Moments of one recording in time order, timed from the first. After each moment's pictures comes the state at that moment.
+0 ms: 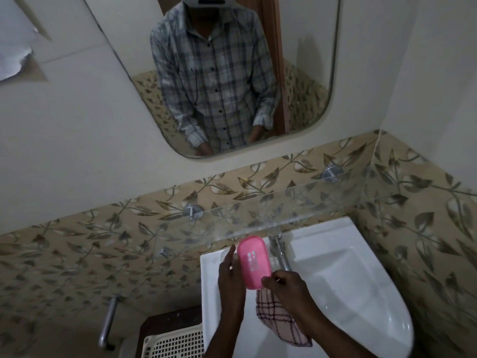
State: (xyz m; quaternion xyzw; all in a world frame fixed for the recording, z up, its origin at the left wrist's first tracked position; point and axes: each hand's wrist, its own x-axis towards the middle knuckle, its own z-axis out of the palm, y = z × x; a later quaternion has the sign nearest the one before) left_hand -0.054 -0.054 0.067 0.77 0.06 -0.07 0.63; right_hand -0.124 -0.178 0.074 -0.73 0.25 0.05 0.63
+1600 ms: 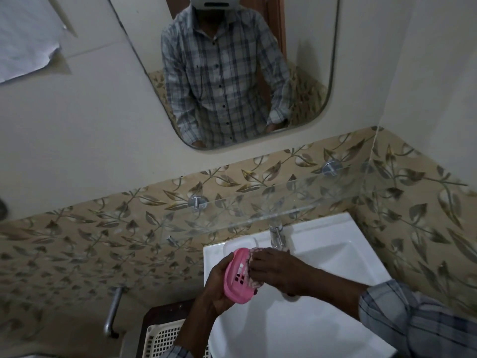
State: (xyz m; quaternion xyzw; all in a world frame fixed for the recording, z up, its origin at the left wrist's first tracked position) left_hand -0.046 -0.005 0.072 0.41 0.17 -0.46 0.77; right_hand -0.093 -0.204 0.066 -0.89 -0.41 -0.19 0.10
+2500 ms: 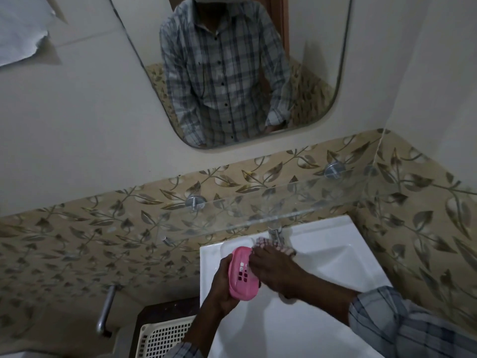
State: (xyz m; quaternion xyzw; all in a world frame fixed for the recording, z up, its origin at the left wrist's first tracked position) left_hand -0.042 -0.020 0.046 0.41 0.22 -0.38 0.79; right_hand -0.078 -0.204 0.053 -0.92 -0.33 -0.20 0.02
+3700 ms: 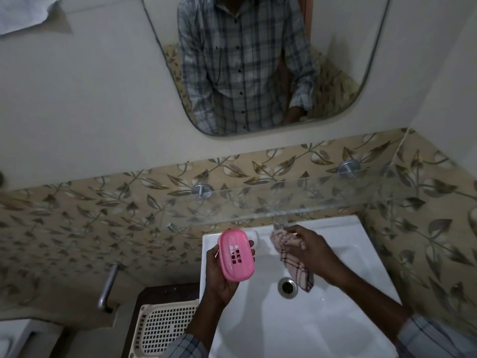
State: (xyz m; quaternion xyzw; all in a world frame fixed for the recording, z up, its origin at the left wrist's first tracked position) left_hand -0.040 -0.013 0.044 0.31 0.16 -0.30 0.89; right_hand -0.089 -0.256 0.085 -0.86 0.09 0.01 0.50
